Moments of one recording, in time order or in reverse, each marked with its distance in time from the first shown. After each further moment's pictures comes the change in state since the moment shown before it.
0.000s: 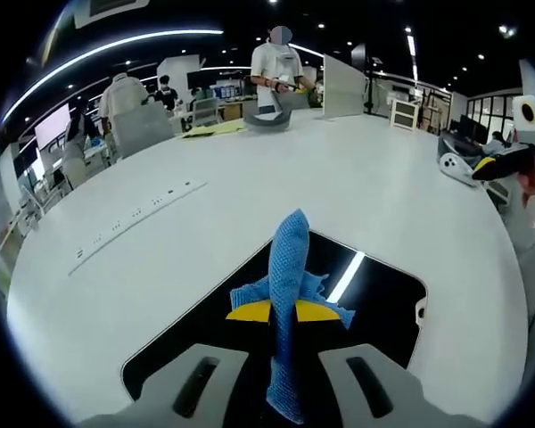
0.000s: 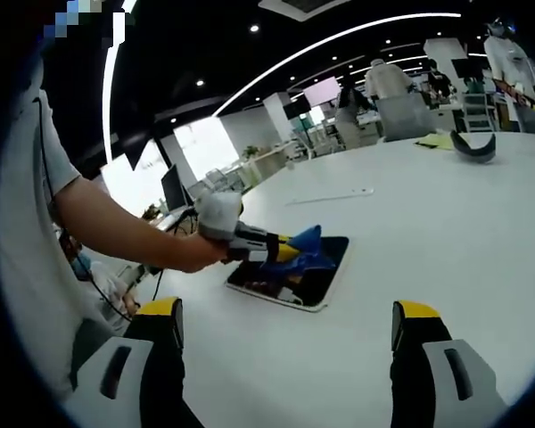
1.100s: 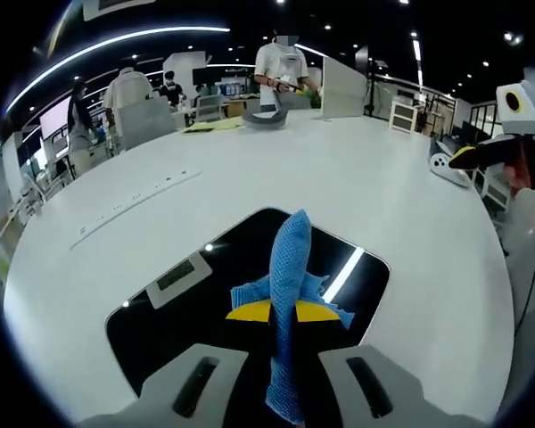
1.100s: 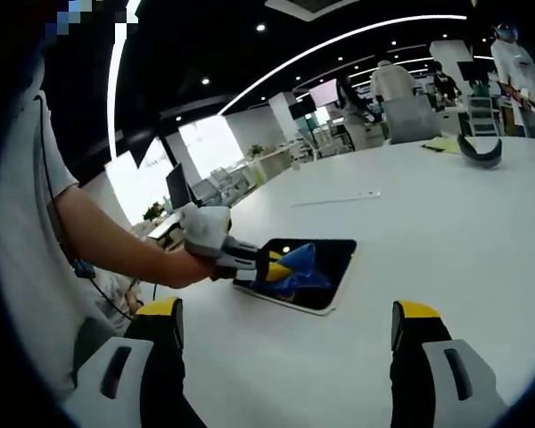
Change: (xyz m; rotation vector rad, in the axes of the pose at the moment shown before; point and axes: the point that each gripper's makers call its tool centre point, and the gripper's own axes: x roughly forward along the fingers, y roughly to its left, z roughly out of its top) left arm -0.026 -0.030 -0.021 -0.038 0.004 0.000; right arm 0.003 0.010 0.003 -0.019 0.002 0.020
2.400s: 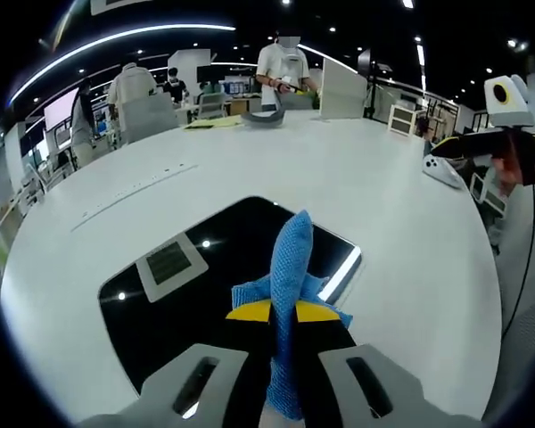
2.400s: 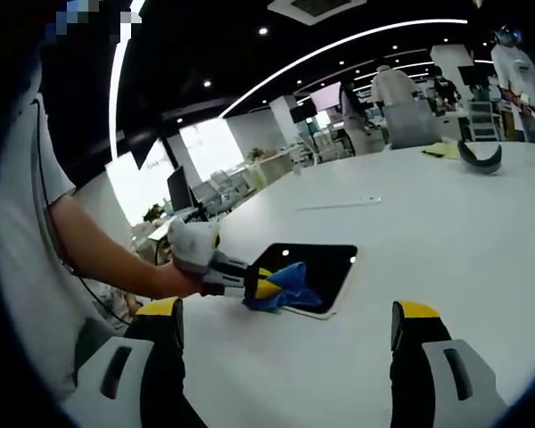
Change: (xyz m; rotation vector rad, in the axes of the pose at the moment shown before) left arm -0.017 -0.021 -0.014 -0.037 -0.004 -0.003; right arm -0.004 0.004 0.006 -0.014 -0.015 -0.005
